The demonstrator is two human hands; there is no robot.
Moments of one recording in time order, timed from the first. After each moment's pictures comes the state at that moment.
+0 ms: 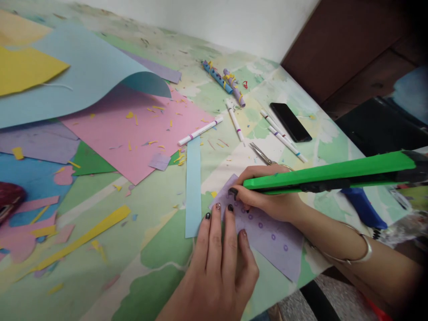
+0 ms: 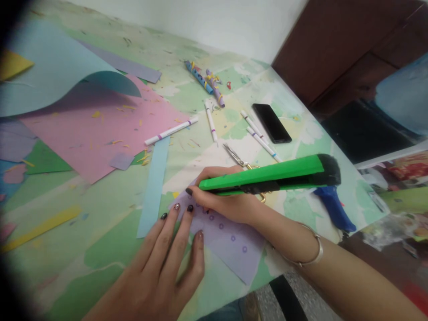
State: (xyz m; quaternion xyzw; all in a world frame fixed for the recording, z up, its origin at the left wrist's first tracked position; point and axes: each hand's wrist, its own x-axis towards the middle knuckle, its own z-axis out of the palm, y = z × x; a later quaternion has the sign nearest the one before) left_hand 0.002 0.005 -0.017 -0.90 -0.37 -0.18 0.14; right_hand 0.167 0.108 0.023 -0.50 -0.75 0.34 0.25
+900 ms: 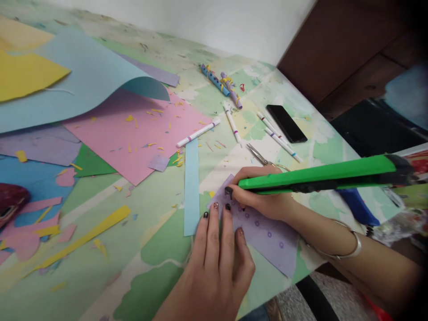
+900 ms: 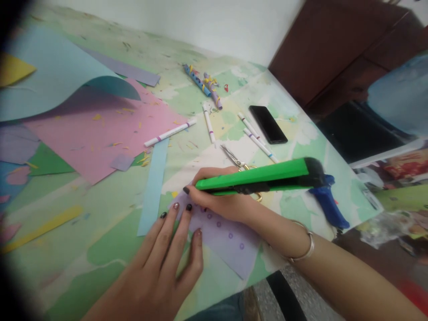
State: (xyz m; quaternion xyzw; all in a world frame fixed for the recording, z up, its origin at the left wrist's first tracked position) left_hand 0.002 0.004 -0.013 -0.90 -0.37 -0.16 0.13; right_hand 0.166 0.108 0.020 -0.49 -0.77 0.32 0.26
